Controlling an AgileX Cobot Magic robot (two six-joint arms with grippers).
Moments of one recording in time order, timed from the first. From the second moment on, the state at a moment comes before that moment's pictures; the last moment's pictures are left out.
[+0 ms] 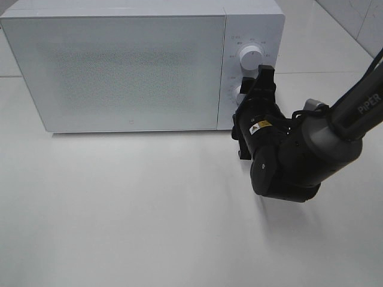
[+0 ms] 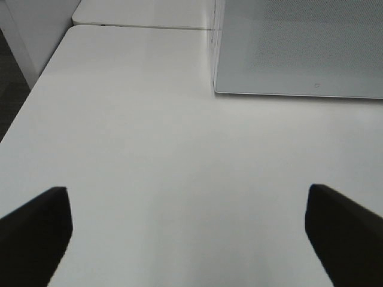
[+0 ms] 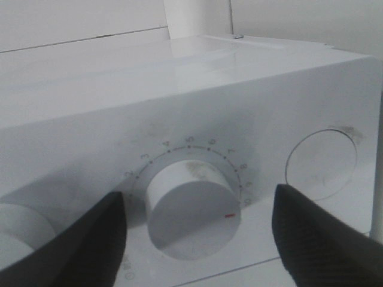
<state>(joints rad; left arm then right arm) 0.07 0.00 -0.52 -0.06 1.08 0.04 0.65 2.13 -0.81 0.67 -1.21 1.44</state>
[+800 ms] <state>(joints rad) 0.07 0.00 -0.52 -0.06 1.08 0.04 0.65 1.80 -0.48 0.50 -1.18 1.14</state>
